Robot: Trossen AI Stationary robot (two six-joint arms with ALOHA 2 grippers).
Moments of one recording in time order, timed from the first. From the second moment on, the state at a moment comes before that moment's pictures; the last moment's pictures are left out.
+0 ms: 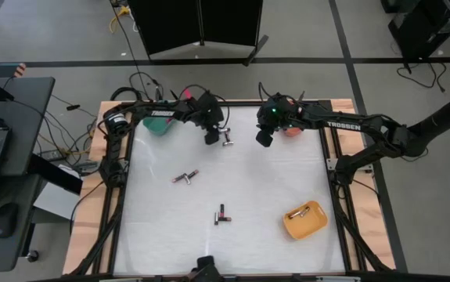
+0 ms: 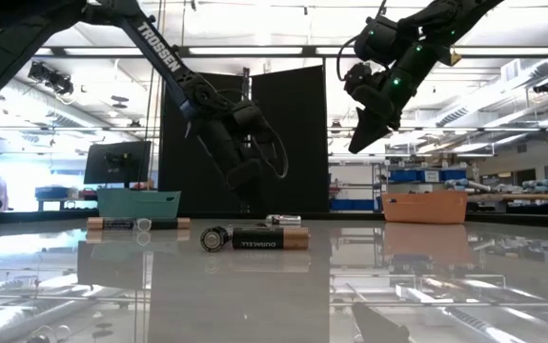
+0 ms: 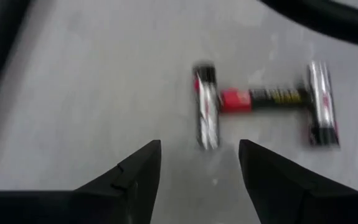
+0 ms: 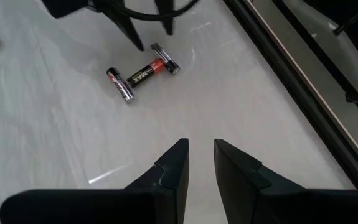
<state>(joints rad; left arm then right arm) 0.59 2.01 1.27 -0.24 0.23 0.34 -0.49 1.42 0.97 -0.42 0.03 -0.05</state>
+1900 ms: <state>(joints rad) 0.58 1.86 1.26 -0.08 0.04 0.37 -0.43 1.27 0.97 -0.51 0.07 -0.05</state>
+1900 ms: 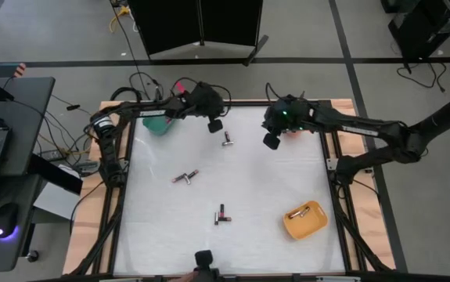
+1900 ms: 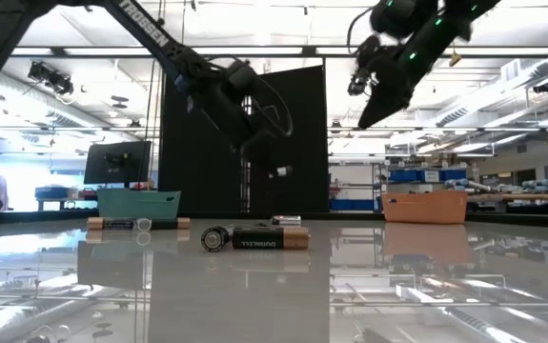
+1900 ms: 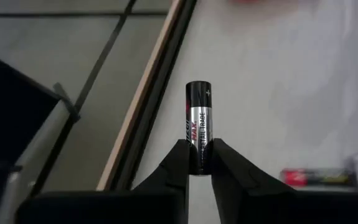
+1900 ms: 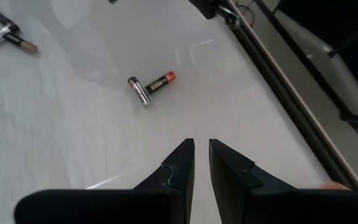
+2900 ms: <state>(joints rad) 0.26 1.66 0.60 1.42 0.37 -0.13 -0.07 1.48 0.58 1.06 0.04 0.08</state>
